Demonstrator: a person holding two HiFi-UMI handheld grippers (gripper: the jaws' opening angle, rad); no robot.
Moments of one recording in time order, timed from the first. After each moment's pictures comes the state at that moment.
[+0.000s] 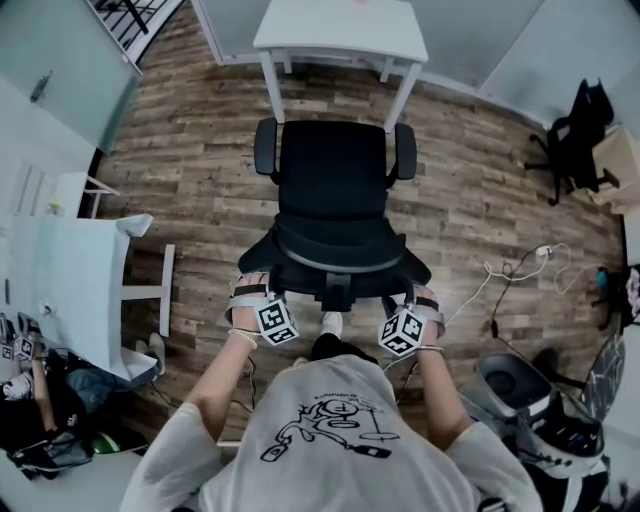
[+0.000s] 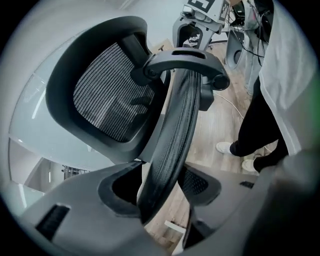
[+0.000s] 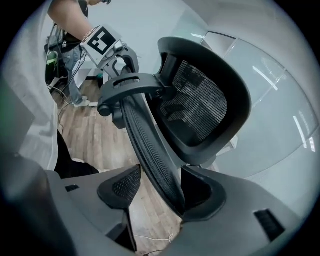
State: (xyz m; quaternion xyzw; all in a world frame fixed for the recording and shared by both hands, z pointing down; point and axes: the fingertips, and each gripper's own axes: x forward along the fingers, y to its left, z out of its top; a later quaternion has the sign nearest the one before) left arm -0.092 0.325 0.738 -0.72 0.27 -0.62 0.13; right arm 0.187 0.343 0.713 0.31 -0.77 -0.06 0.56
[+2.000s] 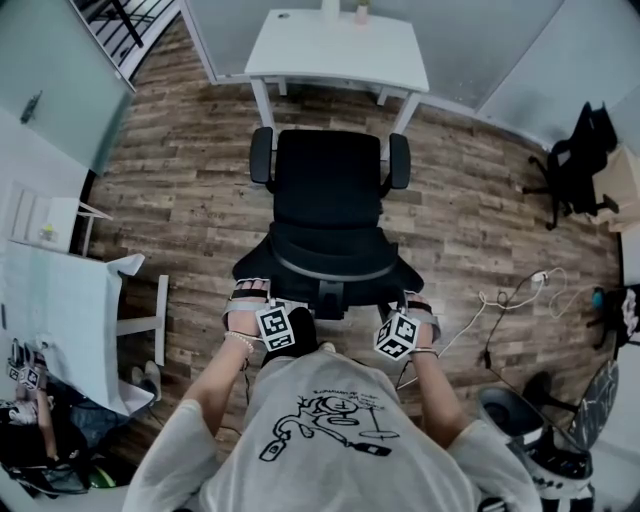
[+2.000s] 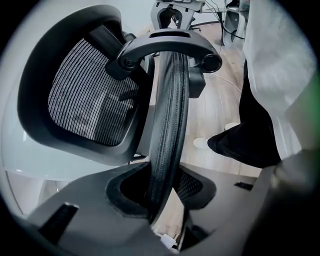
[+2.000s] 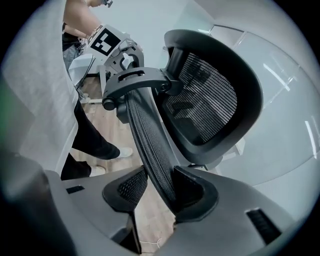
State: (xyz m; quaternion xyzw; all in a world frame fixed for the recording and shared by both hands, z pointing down) left arm -0.101 0.198 0.756 -0.68 0.22 -0.68 0.17; right arm 0.182 0.216 0.727 0.27 -0.77 -0.06 0.58
